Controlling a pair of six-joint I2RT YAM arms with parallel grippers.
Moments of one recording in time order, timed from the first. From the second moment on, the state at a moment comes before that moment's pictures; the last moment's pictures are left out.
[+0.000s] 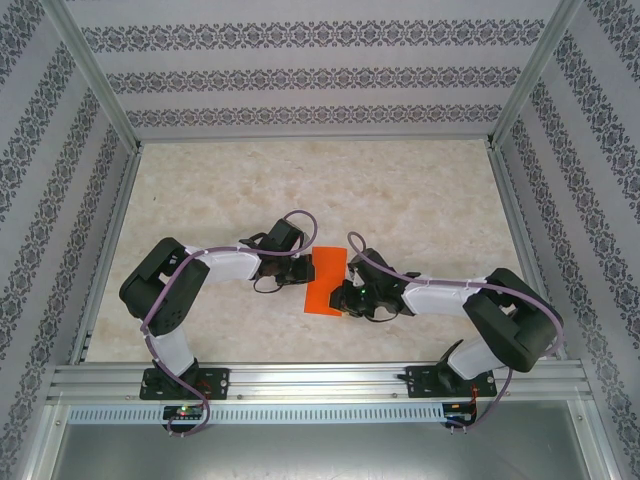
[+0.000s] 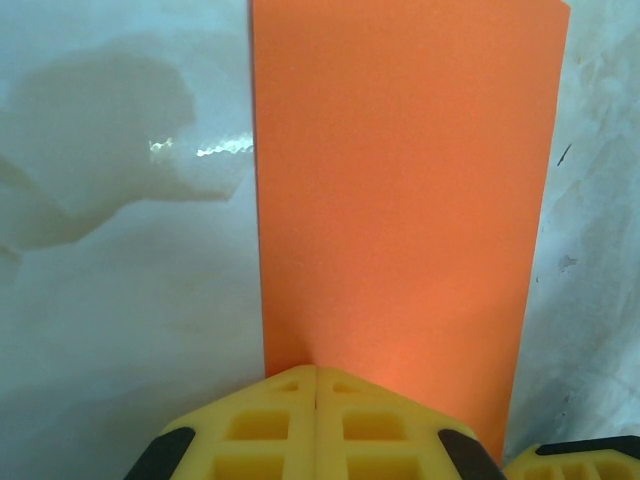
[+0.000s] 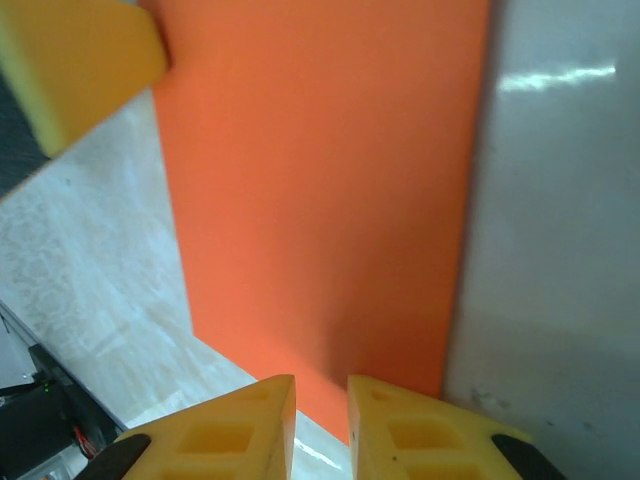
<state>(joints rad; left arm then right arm) -0.66 1.78 0.89 -0.15 0.36 -0.72 0.74 1.48 0.51 -0.01 -0.42 0.98</state>
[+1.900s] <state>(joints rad) -0.64 1.63 0.84 -0.26 0.34 -0.76 0.66 1.57 0.76 -0.24 -0.21 0.91</state>
